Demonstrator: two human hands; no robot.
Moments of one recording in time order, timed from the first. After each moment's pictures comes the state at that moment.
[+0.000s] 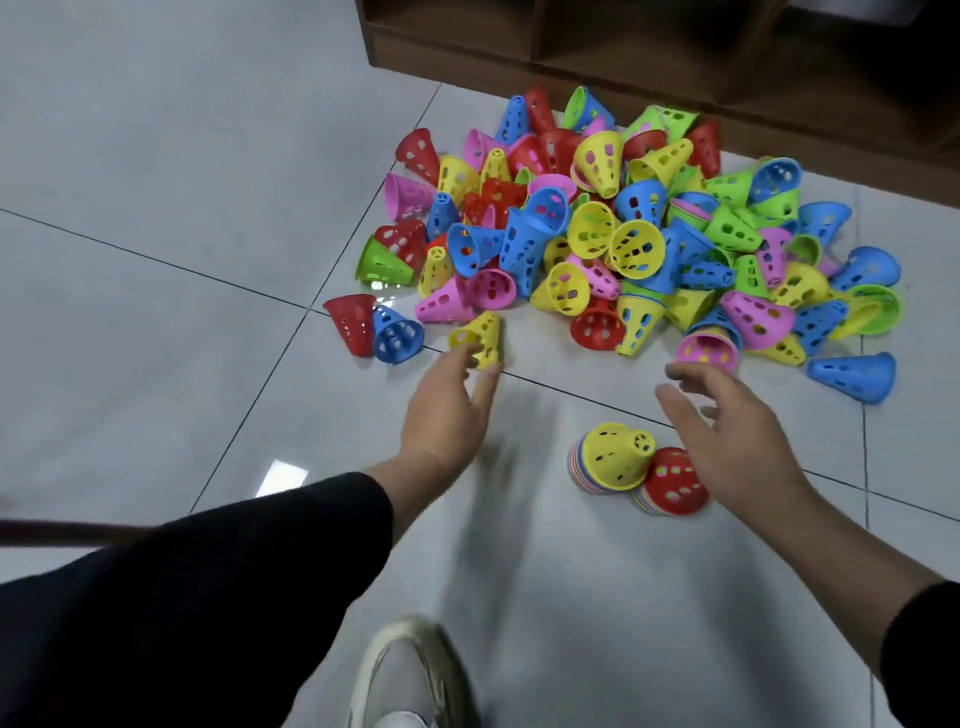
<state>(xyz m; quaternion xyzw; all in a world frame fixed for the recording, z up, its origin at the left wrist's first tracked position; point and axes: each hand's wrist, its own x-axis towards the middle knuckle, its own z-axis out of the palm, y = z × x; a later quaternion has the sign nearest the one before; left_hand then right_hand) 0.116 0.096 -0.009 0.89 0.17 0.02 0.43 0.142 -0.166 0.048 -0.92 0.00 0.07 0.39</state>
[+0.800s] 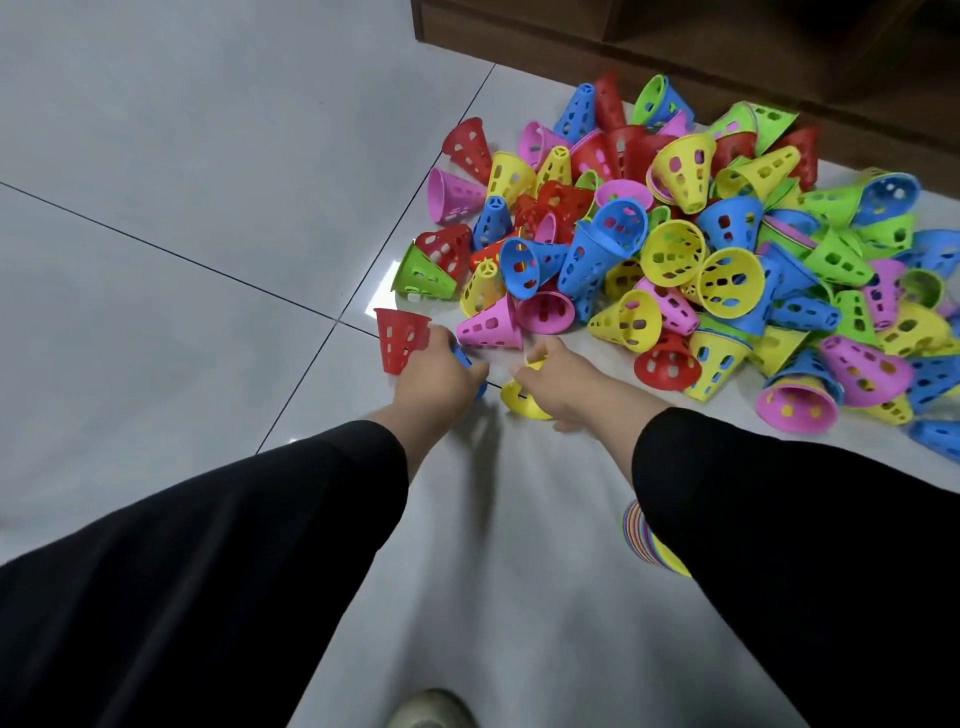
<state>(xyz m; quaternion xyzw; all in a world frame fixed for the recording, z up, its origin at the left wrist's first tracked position) 0.208 0.181 -0.054 0.88 0.30 -0.14 0.33 0.257 0.039 -0.027 -0.87 0.04 0.39 0.31</state>
